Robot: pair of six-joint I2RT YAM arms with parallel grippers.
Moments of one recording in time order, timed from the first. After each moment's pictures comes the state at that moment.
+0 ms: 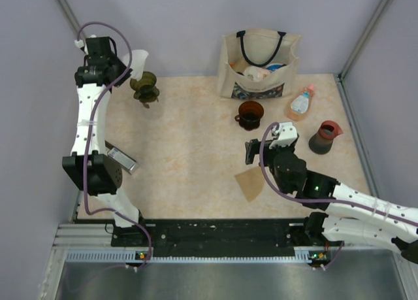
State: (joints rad) left arm 0.07 1.76 2.01 -0.85 -0.08 -0.64; right arm 1.09 0.83 0.72 -0.10 0.84 0.29
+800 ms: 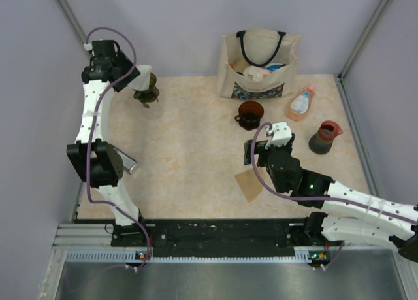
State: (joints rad) left arm 0.10 1.86 2.00 -0.79 -0.02 -0.59; right arm 1.08 0.88 0.71 -0.10 0.84 0.28
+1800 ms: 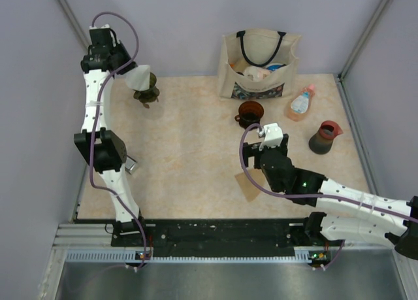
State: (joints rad) left arm 0.12 2.09 2.35 -0.82 0.14 -0.42; right arm 1.08 0.95 0.71 -0.13 0.82 0.26
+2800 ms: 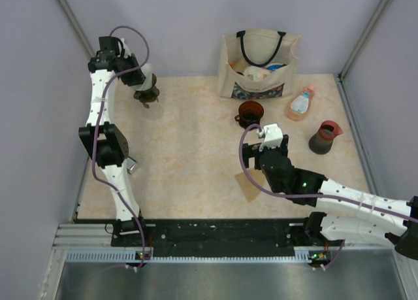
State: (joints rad) left arm 0.12 2.19 2.36 -0.96 0.28 -0.29; right arm 1.08 0.95 0.71 -0.15 0.82 0.27
